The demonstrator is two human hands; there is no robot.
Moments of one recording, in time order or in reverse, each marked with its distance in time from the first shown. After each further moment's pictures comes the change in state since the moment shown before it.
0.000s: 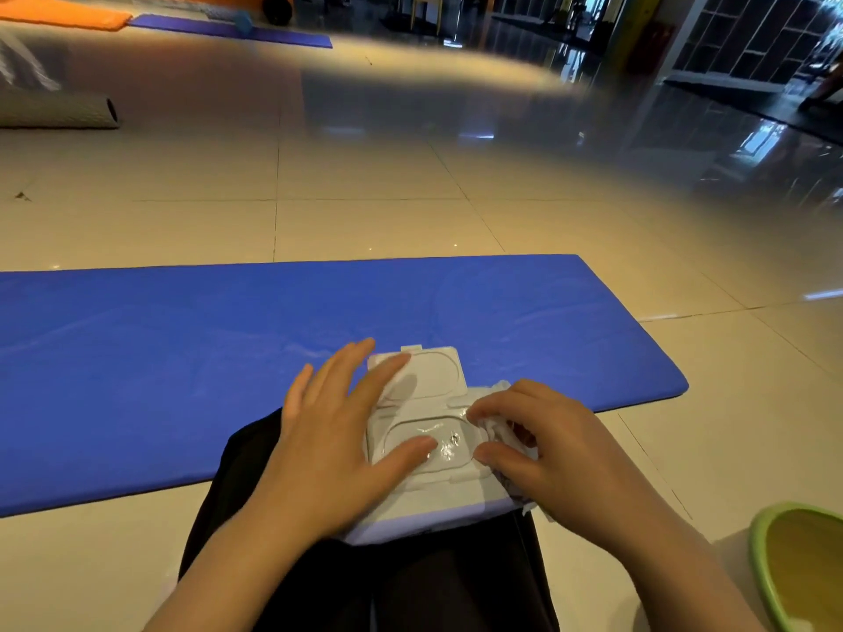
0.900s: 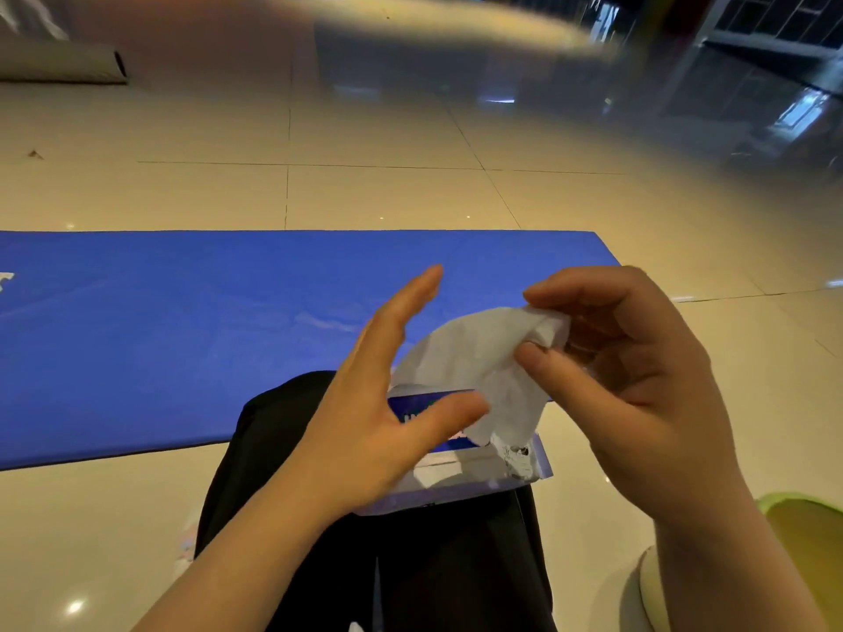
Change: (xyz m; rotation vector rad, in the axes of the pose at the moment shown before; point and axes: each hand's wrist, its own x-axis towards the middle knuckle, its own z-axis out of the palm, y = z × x) left_hand 0.004 0.049 -0.026 -0.664 0.060 0.055; right_hand -0.002 -0.040 -0.040 0.620 0.371 -0.391
